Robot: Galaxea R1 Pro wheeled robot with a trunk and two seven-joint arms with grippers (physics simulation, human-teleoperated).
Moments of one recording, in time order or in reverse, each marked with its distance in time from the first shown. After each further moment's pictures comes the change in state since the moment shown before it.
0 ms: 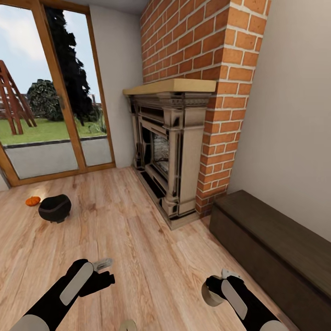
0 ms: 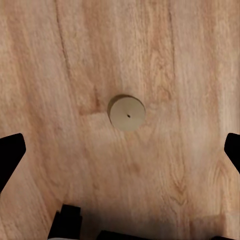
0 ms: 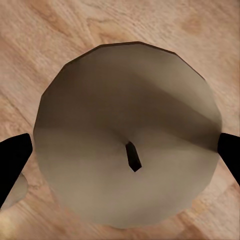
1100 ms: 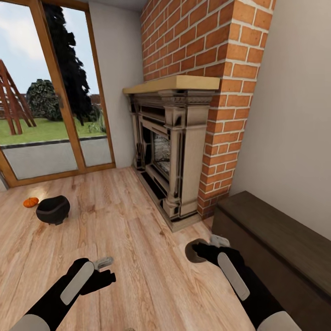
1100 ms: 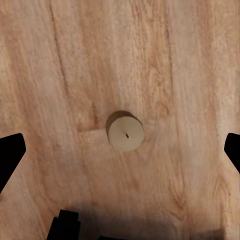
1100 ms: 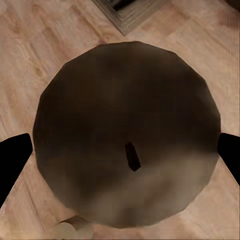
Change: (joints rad) left arm 0.000 -0.003 -0.002 -0.016 -0.002 -0.002 0.003; right arm 0.005 -0.007 0.008 -0.462 -0.010 0.180 0.000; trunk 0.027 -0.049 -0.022
